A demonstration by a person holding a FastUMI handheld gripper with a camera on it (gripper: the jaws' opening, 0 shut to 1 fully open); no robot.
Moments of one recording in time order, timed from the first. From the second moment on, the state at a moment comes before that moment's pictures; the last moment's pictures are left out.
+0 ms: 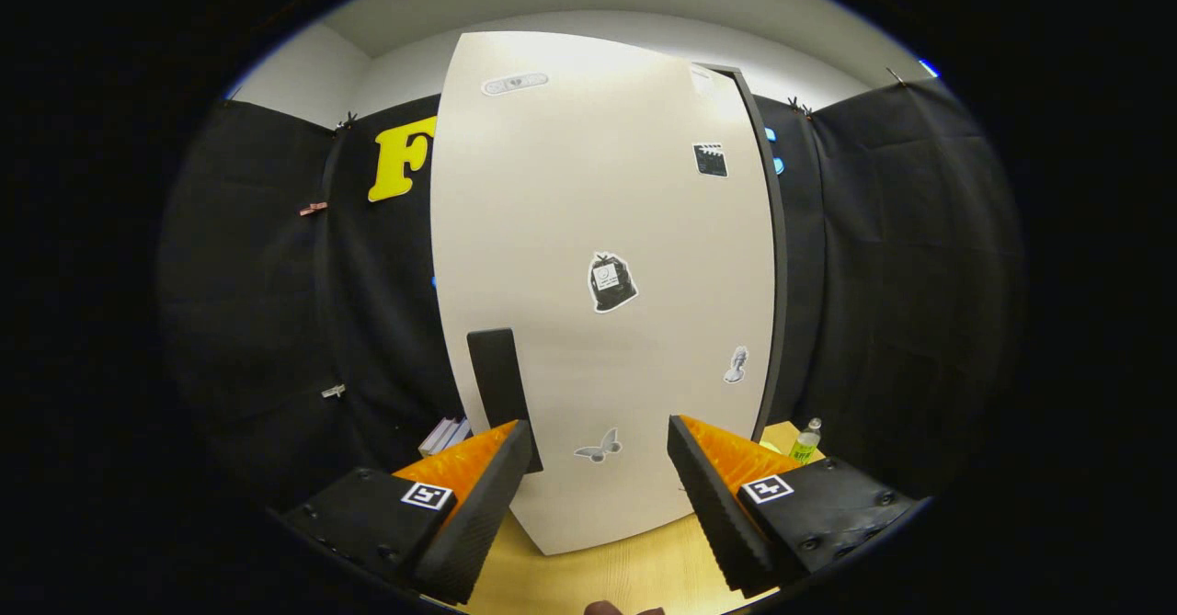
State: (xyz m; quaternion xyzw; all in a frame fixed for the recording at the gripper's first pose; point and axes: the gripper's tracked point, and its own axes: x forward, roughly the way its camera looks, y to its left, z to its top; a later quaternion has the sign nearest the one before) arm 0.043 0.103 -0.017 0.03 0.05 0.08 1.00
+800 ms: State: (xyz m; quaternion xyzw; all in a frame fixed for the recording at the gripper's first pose) arm 0.018 0.041 0.002 0.01 0.01 0.04 1.00
